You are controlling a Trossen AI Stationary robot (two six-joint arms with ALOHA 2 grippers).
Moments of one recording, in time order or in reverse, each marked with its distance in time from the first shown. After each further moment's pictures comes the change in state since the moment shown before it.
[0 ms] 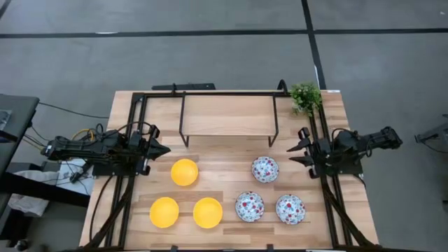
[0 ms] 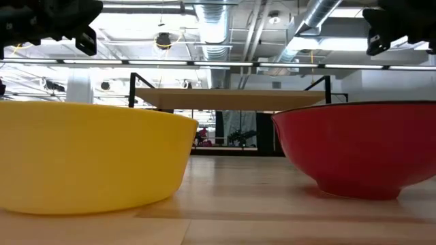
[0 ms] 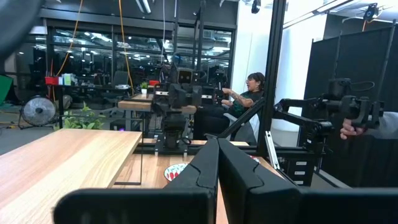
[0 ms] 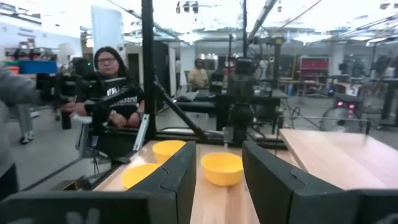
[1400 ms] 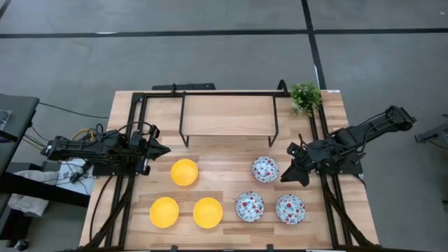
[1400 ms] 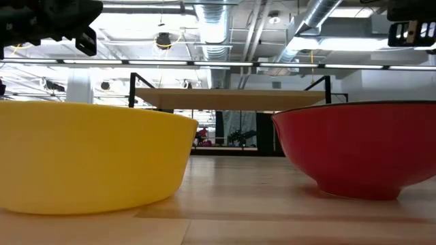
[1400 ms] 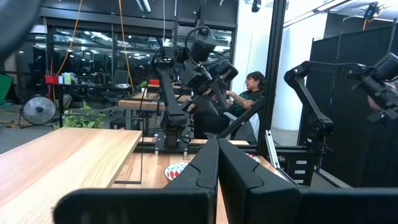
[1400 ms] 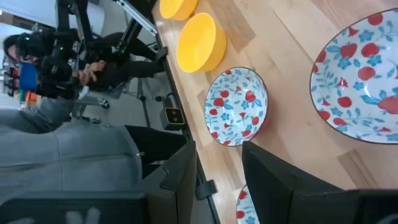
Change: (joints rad) left arm 0.000 0.000 0.000 -0.005 0.000 0.000; right arm 0.137 0.775 0.602 -0.571 -0.156 1.153
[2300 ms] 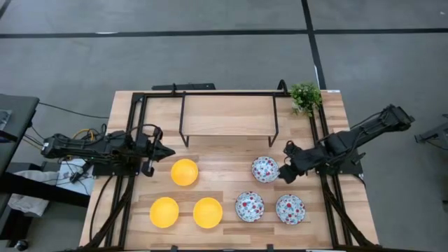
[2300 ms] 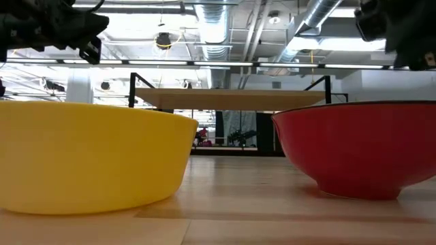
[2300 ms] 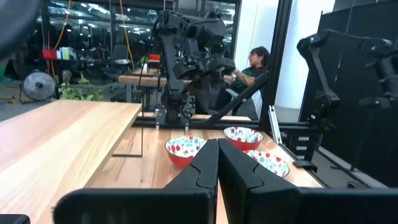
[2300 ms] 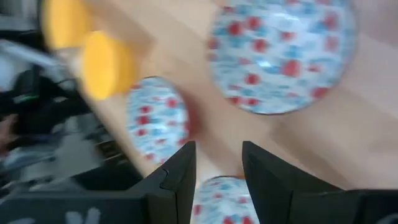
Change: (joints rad) left arm 0.000 0.113 0.000 0.002 0.000 0.000; right arm 0.009 0.136 0.002 -0.204 0.133 0.302
